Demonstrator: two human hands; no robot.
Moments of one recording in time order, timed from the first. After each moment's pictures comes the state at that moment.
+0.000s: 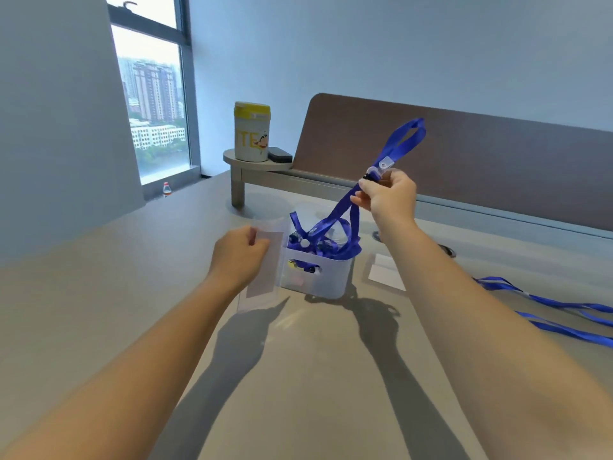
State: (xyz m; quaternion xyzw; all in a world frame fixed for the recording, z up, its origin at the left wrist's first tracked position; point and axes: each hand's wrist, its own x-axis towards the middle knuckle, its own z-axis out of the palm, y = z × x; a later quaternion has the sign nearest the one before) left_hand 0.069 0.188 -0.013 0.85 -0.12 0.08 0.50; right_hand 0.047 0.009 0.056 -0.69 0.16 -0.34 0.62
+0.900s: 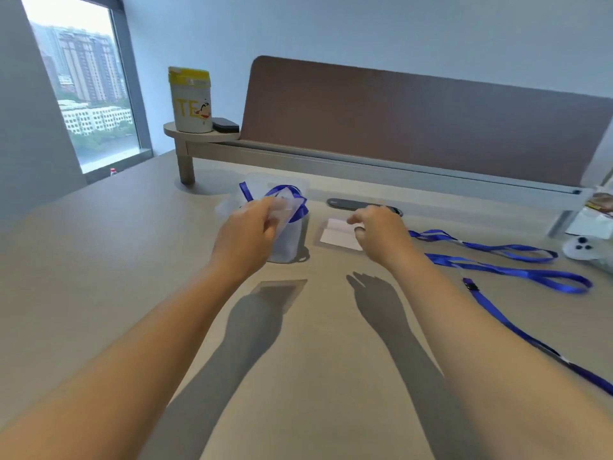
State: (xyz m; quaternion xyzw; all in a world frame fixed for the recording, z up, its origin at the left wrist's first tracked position) left_hand 0.016 0.131 -0.014 0.86 -0.30 0.15 0.38; right_hand -0.041 -0.049 -0.007 -0.97 0.17 -0.16 0.08
